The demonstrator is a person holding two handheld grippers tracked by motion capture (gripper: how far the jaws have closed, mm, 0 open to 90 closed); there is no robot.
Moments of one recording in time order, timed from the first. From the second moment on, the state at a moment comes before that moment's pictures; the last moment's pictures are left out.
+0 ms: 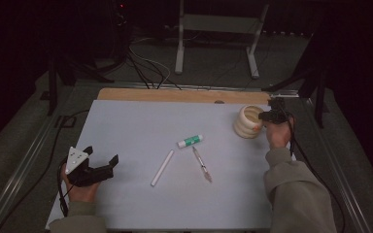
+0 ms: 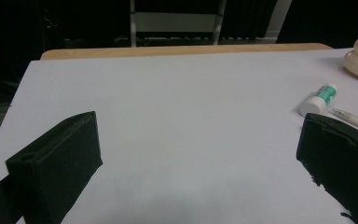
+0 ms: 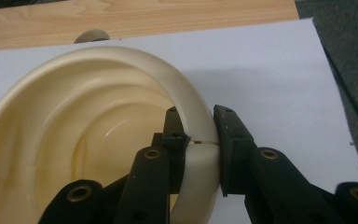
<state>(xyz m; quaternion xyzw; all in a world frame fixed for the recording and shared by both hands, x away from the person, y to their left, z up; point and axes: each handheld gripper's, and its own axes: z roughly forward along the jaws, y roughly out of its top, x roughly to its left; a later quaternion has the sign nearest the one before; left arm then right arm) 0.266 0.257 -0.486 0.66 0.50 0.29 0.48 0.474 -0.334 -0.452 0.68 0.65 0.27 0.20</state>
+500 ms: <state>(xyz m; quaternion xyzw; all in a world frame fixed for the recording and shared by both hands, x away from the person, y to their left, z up) 0.265 0.257 -0.486 0.66 0.50 0.29 0.48 0.439 -0.303 -0.419 0.62 0.70 0.32 0.18</state>
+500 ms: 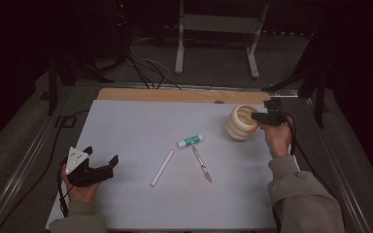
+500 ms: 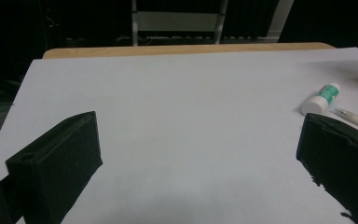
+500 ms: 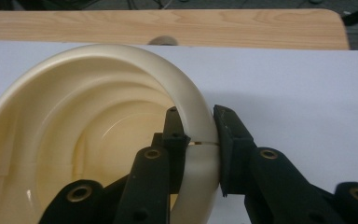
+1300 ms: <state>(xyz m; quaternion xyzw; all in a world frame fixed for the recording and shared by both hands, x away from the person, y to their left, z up) 0.266 0.256 -0.486 0.66 0.50 0.29 0.48 0.396 -0.231 -0.434 0.54 0.77 0.32 0.14</state>
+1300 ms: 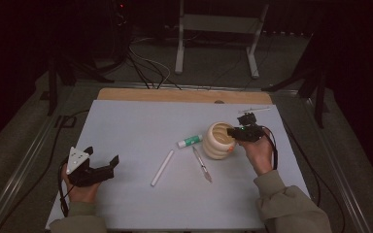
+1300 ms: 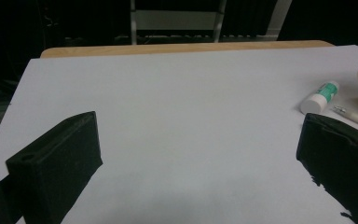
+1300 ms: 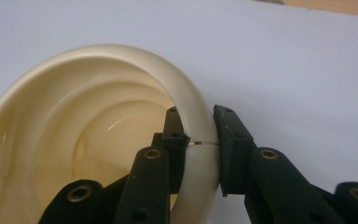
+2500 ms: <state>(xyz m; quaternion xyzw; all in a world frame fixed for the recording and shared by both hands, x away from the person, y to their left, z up) 0.266 0.255 -0.487 0.67 0.50 0.29 0.48 0.392 -0.238 -0.441 0.53 0.74 0.38 0.14</state>
